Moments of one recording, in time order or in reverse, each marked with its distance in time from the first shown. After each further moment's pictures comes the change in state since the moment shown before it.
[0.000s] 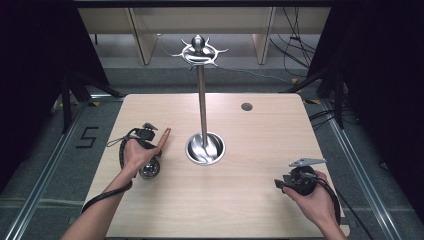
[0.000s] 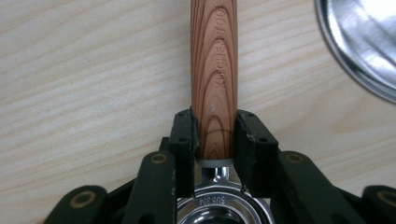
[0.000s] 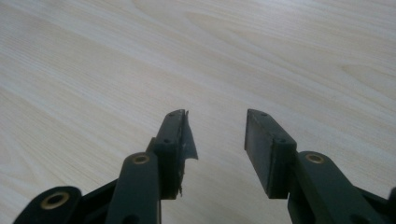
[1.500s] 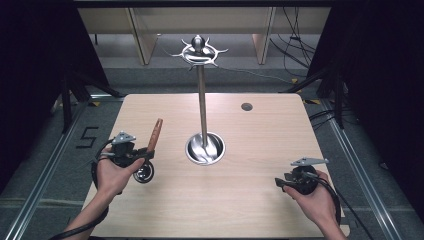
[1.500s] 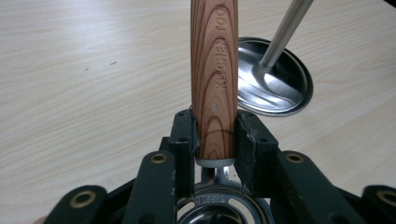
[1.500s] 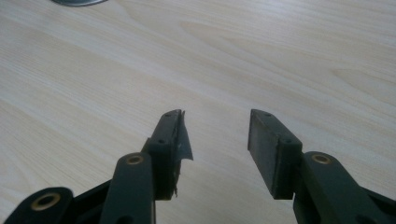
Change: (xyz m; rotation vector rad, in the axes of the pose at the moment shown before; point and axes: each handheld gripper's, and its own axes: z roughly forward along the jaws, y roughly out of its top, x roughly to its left) left arm -0.014 -0.069 -0.089 -0.446 -0.145 0.073; right arm -0.005 0.000 0.000 -0.032 -0.013 -0.009
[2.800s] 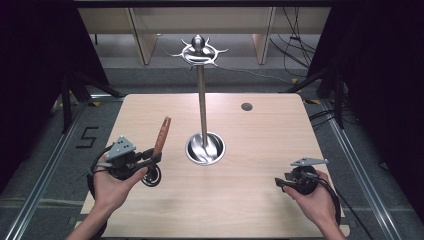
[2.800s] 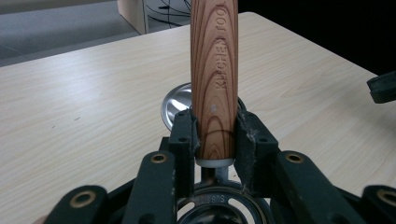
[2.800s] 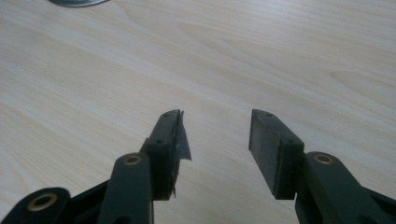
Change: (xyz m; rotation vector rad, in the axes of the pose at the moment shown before) left arm -0.052 0.005 -0.042 -0.182 -0.082 0.098; right arm 0.001 0.000 0.000 -0.007 -0.008 -0.003
